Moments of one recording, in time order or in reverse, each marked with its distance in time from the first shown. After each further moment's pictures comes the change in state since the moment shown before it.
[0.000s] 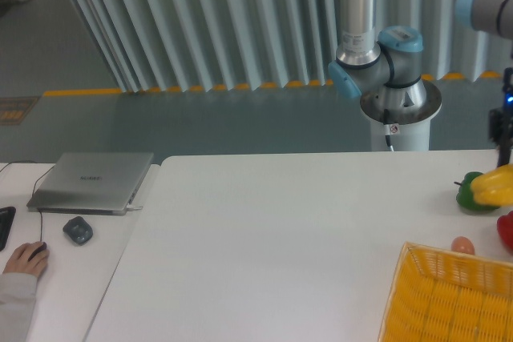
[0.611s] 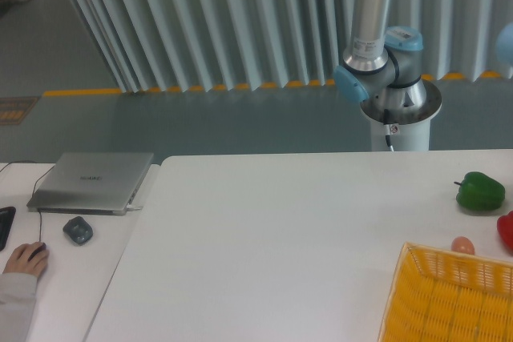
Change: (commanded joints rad) arm 0.301 0.160 -0.190 -0.124 0.043 0.708
